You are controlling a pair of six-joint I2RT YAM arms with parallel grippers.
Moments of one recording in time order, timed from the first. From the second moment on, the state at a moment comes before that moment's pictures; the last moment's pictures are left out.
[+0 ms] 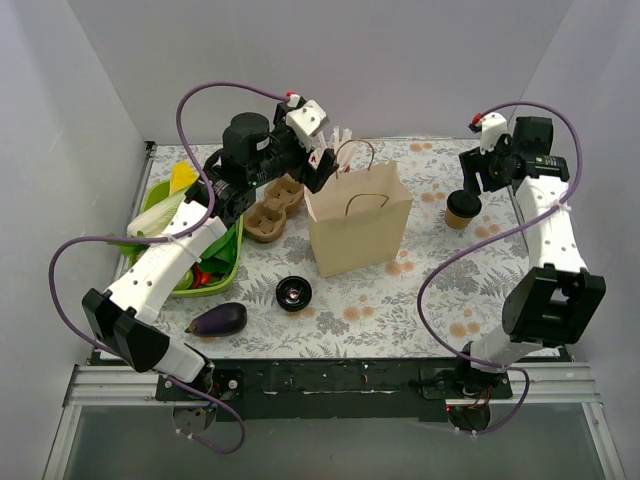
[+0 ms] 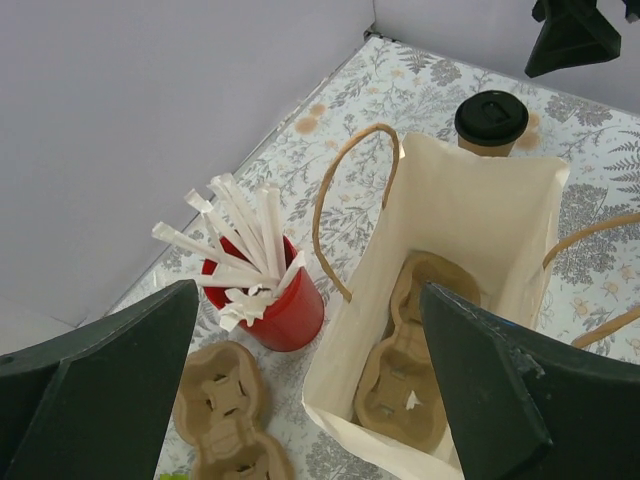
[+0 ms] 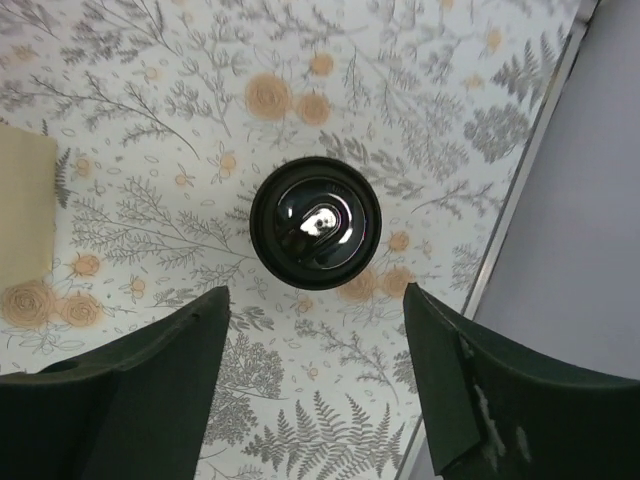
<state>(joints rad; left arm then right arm) -0.60 1.47 1.63 -0.31 0.25 0.25 -0.11 1.52 1.53 -0.73 -0.29 -0.49</state>
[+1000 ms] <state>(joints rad) -0.59 1.47 1.59 -0.35 0.27 0.25 -0.13 1.87 1.63 -0.82 -0.25 -0.51</state>
